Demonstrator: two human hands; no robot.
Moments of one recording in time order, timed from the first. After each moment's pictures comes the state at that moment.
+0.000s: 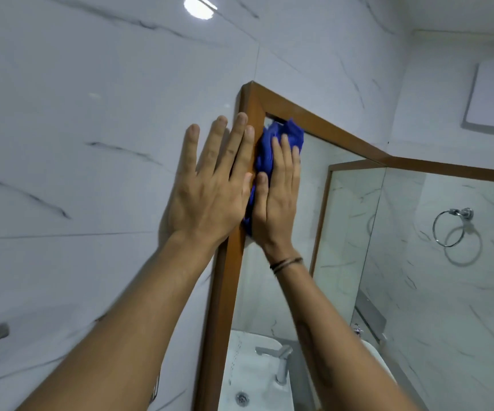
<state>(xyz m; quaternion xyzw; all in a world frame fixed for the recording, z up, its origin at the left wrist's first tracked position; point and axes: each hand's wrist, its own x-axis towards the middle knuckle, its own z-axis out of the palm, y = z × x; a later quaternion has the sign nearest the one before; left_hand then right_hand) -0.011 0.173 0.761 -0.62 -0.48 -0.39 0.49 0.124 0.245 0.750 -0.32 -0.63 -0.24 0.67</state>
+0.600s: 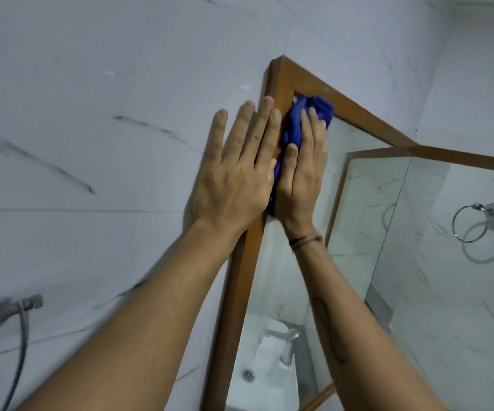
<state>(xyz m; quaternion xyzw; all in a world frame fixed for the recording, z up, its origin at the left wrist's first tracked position) -0.011 0.183 0.751 -0.61 -0.47 -0.41 0.48 0.125 0.250 0.762 -0.30 -0.61 -0.24 0.69</state>
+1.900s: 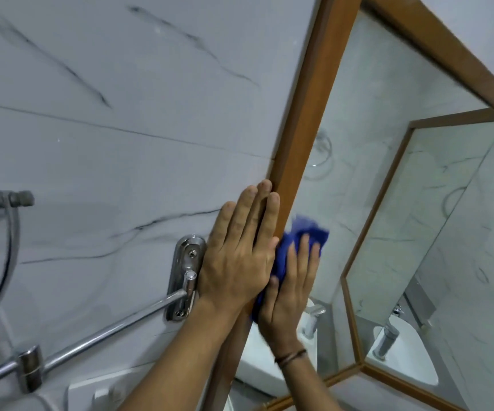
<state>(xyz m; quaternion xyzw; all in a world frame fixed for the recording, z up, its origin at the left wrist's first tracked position) 0.008 0.200 0.541 -0.56 -0.48 -0.47 0.48 0.125 0.233 0.462 -0.36 -0.68 -0.19 0.62</state>
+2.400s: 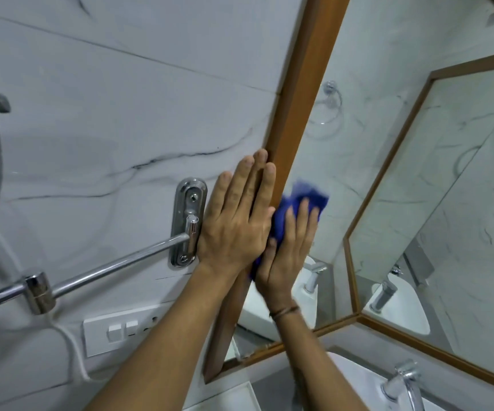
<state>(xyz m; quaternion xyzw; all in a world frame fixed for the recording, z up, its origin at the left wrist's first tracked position) 0.008 0.197 0.503 -0.58 -0.48 -0.49 0.44 0.125 0.231 0.433 -0.36 -0.67 -0.18 0.63</state>
